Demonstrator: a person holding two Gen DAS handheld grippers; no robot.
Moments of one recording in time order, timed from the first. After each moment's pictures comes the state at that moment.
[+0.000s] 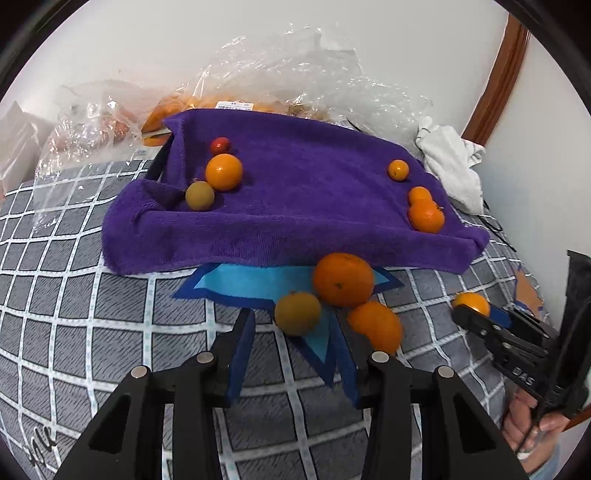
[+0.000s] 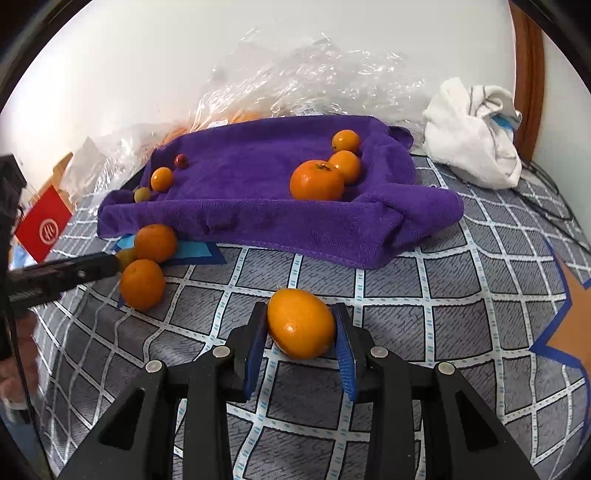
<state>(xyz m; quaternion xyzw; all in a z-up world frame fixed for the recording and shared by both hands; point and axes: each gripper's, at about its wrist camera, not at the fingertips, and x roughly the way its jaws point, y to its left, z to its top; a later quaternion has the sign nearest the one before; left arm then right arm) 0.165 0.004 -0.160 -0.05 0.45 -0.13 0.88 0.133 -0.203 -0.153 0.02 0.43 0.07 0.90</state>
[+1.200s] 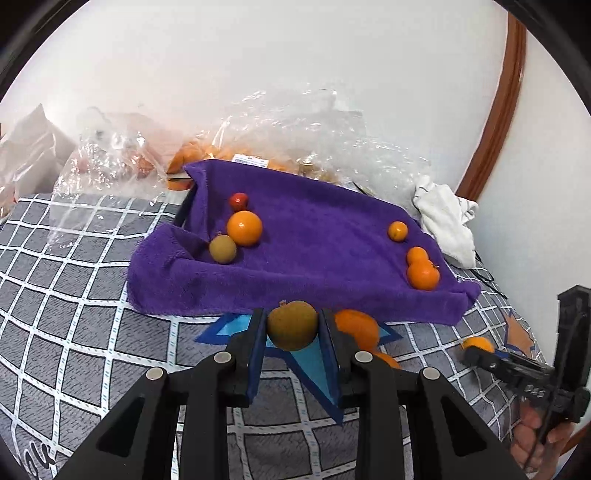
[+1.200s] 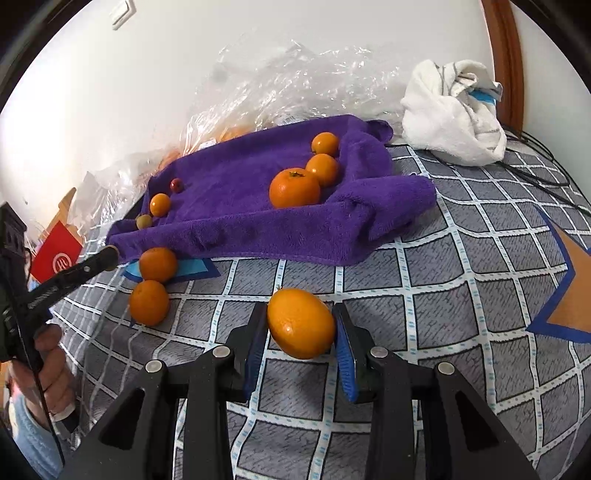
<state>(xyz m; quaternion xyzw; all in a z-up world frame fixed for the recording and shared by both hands) 0.156 0.030 -0.146 -0.10 0.35 -0.12 0.92 0.124 -0.228 -0.143 0.09 0.42 0.07 0.90</state>
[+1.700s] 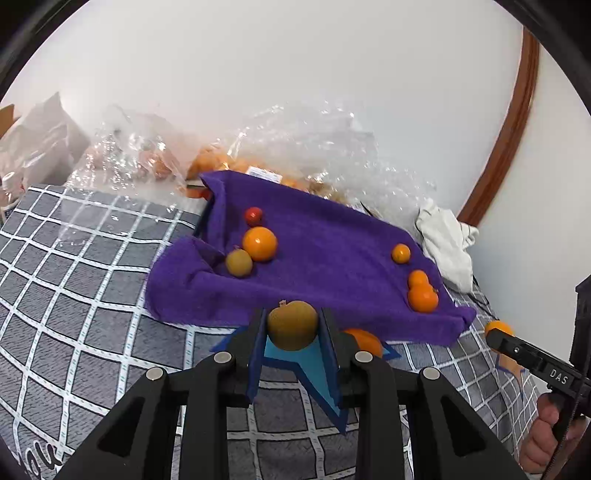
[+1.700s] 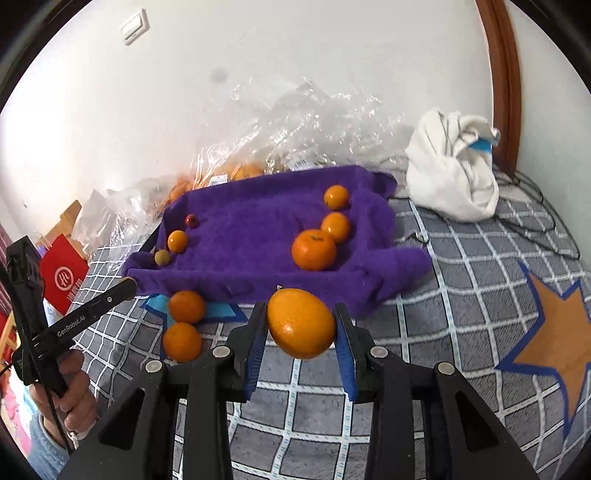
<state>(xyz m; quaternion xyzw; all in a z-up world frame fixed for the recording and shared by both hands) 0.153 0.049 -0.139 -0.15 0.33 -0.11 0.93 0.127 -0.203 -0.089 0.06 0.38 0.05 0.92</state>
